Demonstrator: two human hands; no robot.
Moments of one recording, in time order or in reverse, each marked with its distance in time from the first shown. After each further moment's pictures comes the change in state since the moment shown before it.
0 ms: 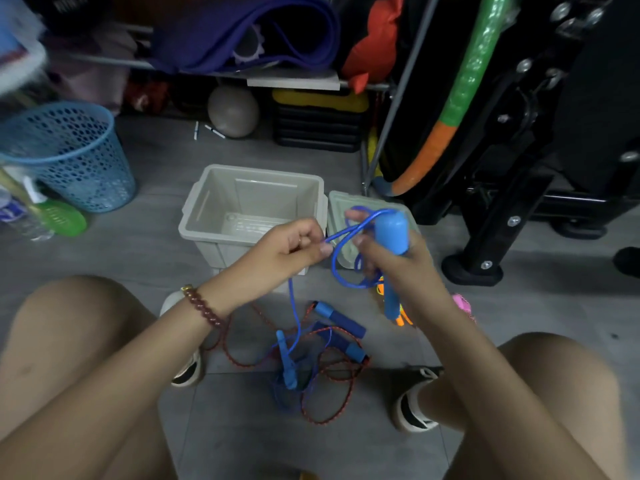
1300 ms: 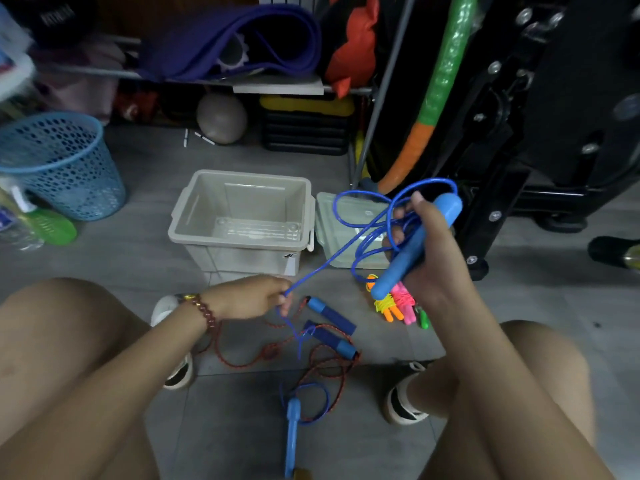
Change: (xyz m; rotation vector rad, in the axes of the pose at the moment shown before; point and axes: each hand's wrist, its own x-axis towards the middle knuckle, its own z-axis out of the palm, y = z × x) left_hand -0.016 -0.066 -0.007 0.532 -0.431 -0.266; right_hand -0.006 -0.017 -0.036 0.627 0.258 0.190
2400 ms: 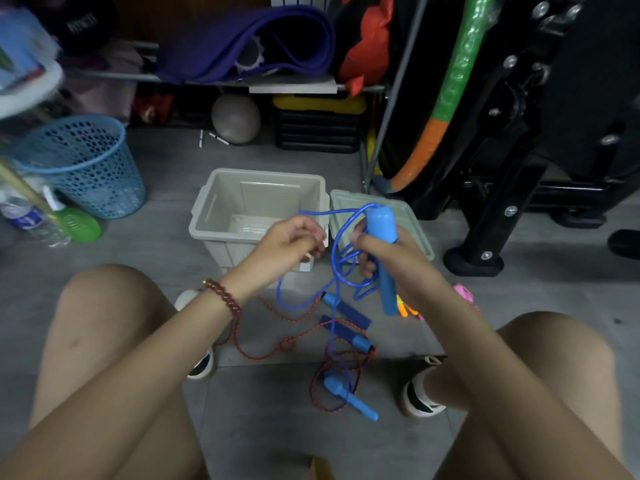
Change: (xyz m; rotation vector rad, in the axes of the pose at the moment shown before) left_hand -0.006 0.063 -0.018 -0.661 0.521 0.043; right_hand -0.009 0.040 0.016 -0.549 -0.277 0.022
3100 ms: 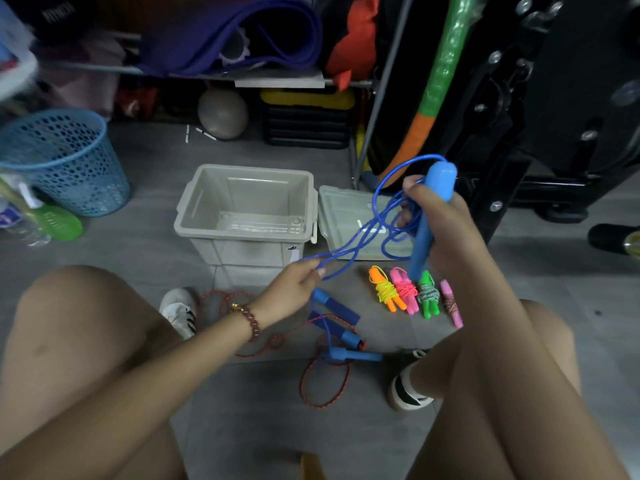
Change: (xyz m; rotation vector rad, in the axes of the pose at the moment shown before) left_hand -0.003 -0.072 0.036 0.361 -0.108 0.105; right_hand 0.012 -0.033 -0.054 0.096 0.331 -0.118
